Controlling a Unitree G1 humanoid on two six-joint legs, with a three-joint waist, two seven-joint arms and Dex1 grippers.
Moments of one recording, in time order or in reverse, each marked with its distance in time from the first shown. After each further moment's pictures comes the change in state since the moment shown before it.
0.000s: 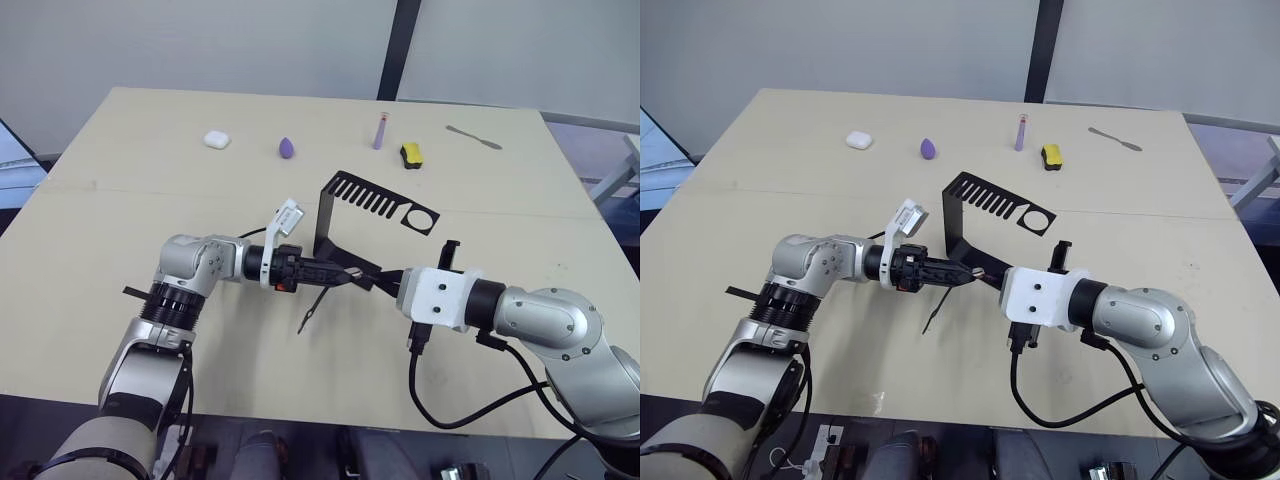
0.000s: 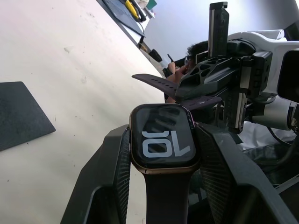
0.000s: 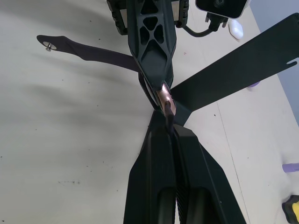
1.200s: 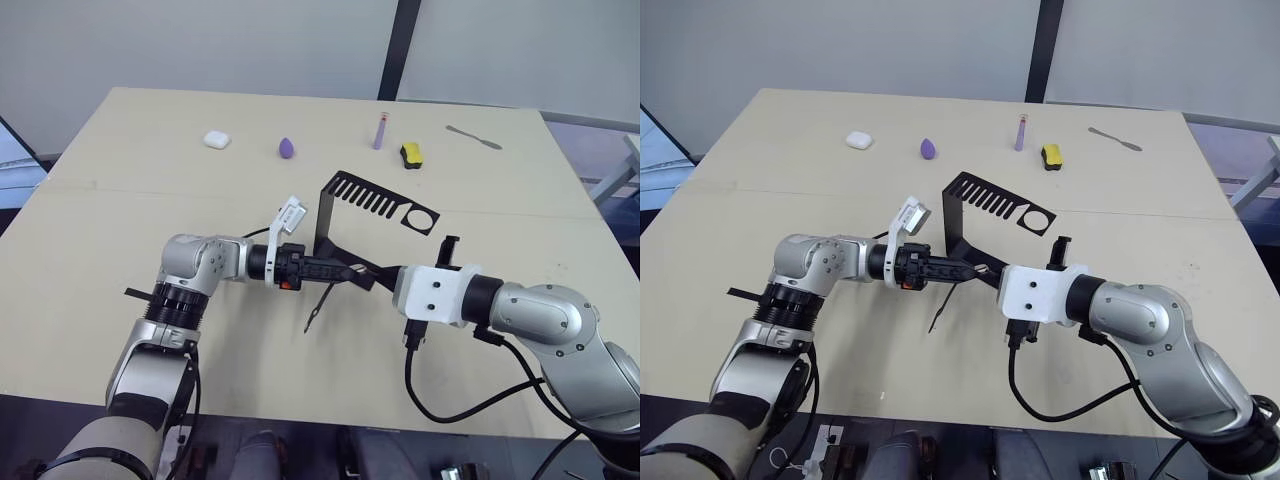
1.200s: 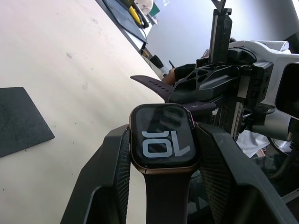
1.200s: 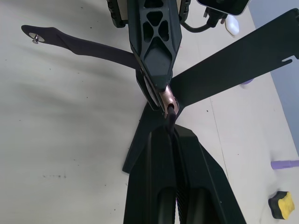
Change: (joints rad) left arm -0.001 -0.037 0.045 -0.016 -0.007 0.054 0.061; right arm -0.032 -0.004 0.033 0.015 -0.058 0.000 0.000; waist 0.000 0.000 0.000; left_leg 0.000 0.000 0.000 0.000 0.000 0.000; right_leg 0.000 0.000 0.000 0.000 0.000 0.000
